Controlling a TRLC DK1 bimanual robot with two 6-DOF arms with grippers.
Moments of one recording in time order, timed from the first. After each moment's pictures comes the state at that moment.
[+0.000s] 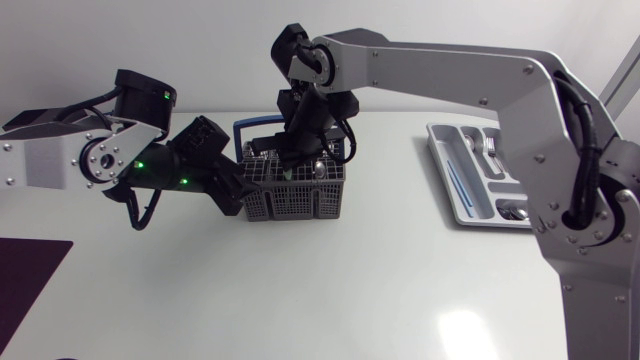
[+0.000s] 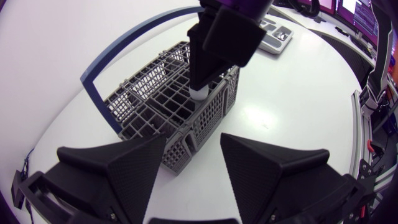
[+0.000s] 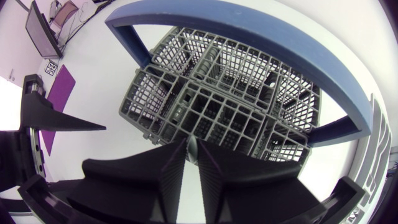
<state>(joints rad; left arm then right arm) -0.28 1.52 0.95 -0.20 0.35 0.49 0.65 2.25 2.06 -0.90 -0.11 0.20</state>
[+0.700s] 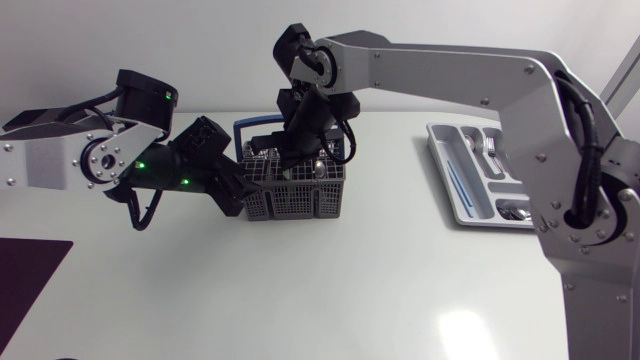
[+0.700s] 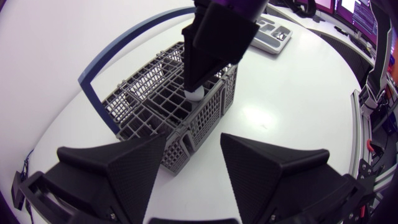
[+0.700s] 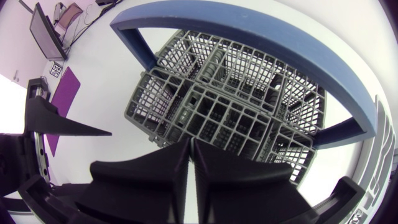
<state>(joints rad) -0.29 1.52 0.95 -0.20 0.35 0.49 0.65 2.25 2.04 -0.87 -0.15 0.20</state>
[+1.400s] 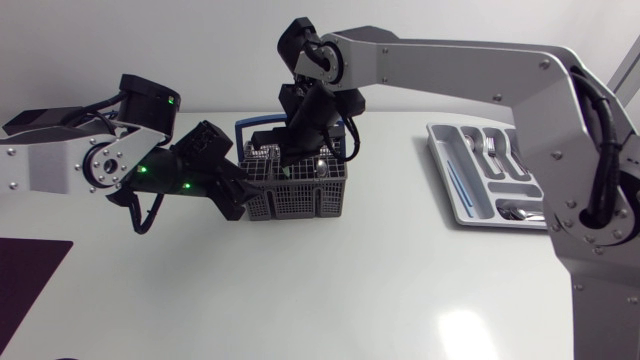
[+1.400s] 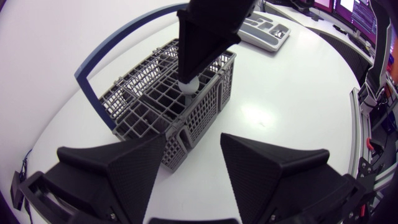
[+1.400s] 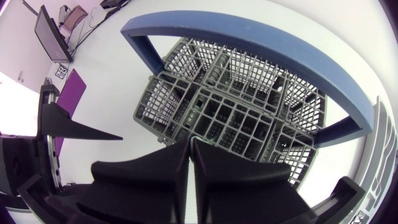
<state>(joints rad) -0.30 1.52 0.93 -0.19 0.35 0.49 0.64 2.21 2.02 -0.85 -0.18 0.20</state>
